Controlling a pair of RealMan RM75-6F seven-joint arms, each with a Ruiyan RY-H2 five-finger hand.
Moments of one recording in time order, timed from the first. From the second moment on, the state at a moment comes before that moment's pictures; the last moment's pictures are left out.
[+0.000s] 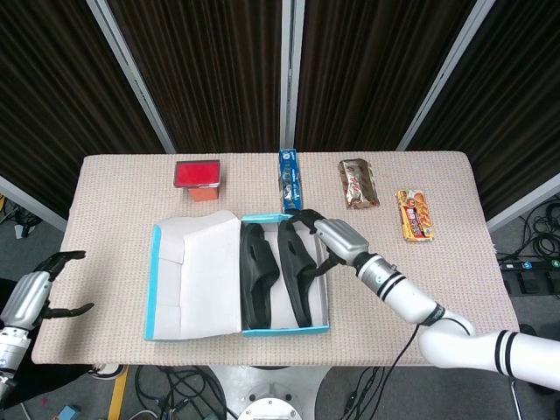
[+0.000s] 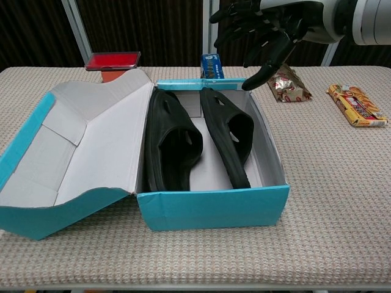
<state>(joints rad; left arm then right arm) -0.20 -1.15 0.00 -1.40 1.53 1.32 -0.58 0.89 -1.21 0.29 -1.79 -1.02 0.65 0.19</state>
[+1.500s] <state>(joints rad) -0.20 -1.13 -0.01 -1.46 1.52 1.34 -0.50 0.71 -1.23 0.25 -1.79 -1.41 0.91 0.16</state>
